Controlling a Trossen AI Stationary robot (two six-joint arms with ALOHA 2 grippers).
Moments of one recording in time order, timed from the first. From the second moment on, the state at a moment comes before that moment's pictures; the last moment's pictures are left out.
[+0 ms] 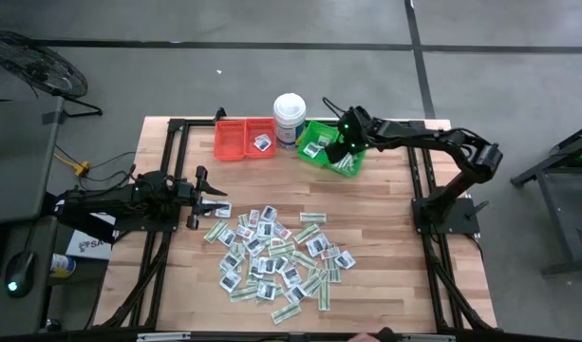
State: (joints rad) left arm 0.07 0.01 0.01 0.02 0.14 0.10; right arm -0.61 1.58 0.98 -0.40 0.02 0.43
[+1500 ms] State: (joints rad) left arm 0.07 0.01 0.01 0.02 0.14 0.10; right arm 0.03 1.68 0.97 -0.33 0.01 1.20
